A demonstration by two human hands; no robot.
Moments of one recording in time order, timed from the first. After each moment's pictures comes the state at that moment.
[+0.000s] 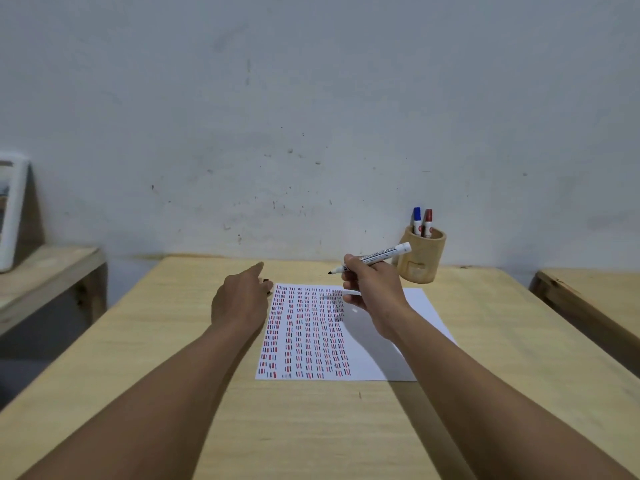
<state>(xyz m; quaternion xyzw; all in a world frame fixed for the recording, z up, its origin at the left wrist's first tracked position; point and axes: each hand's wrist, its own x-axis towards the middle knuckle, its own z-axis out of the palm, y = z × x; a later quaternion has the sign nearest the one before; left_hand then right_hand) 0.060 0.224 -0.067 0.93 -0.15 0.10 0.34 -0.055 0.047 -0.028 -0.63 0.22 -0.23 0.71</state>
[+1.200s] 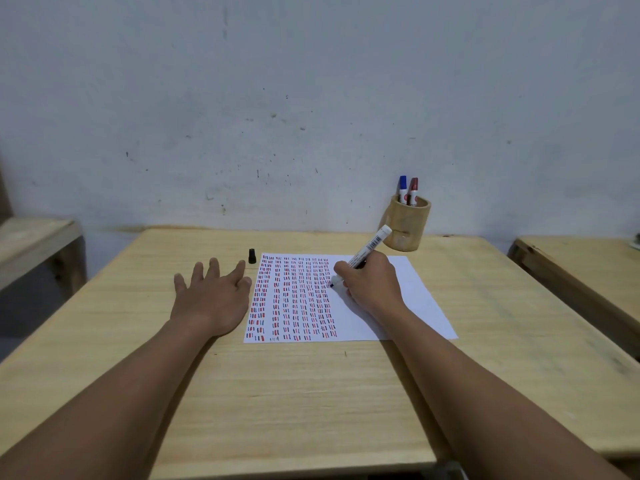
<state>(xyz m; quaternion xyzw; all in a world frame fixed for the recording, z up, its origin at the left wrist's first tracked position) 0.037 0.260 -0.083 0.97 -0.21 -0.03 0.09 -0.079 0.039 -0.066 -0.82 0.27 -0.24 0.45</state>
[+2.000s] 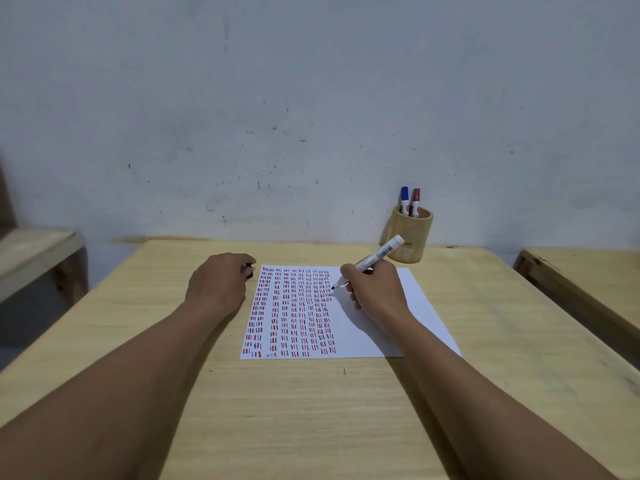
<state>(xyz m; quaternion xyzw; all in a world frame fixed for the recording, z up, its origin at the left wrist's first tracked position) 0.074 0.238 -0.072 0.93 -0.24 0.12 0.23 -0.077 0.030 -0.059 -0.76 0.26 -0.25 0.54</state>
